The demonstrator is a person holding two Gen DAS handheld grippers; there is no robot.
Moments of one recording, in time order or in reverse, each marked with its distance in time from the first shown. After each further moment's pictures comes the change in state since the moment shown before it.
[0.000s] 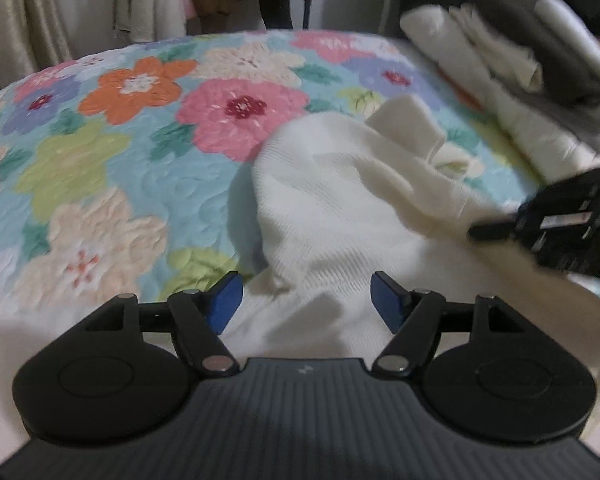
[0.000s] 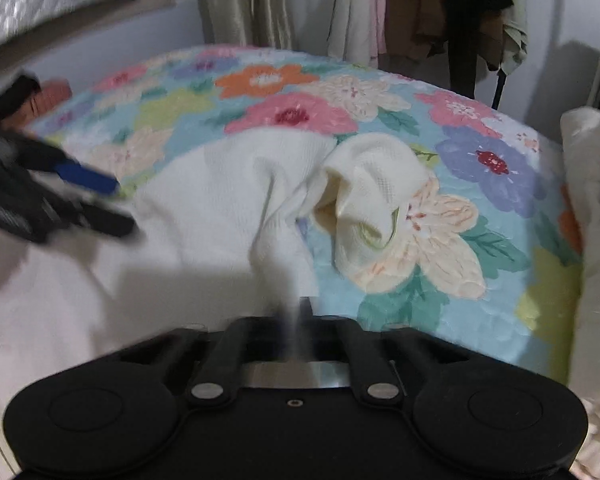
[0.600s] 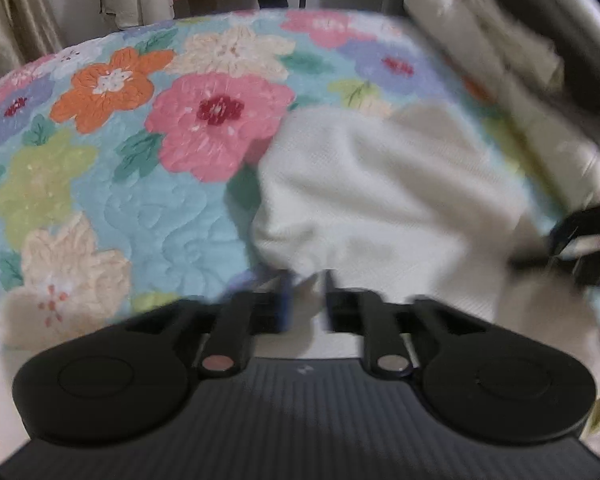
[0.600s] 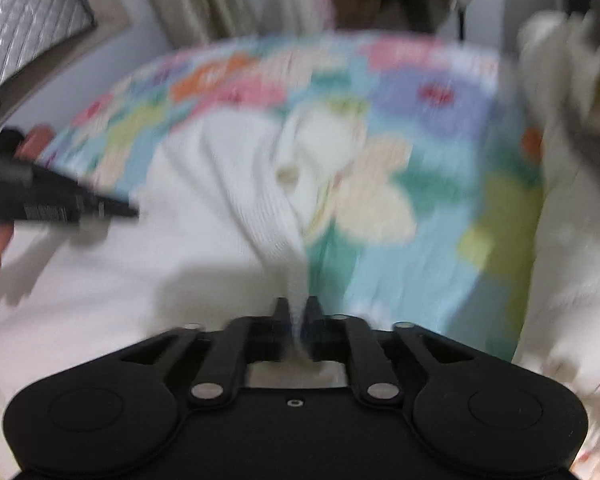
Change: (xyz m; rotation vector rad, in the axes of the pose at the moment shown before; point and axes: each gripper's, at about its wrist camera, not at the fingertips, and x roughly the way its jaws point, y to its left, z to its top) left arm 0.026 -0.016 0.040 -0.070 0.048 0.001; right arm -0.003 -0.075 -0.015 0.182 0.130 0.112
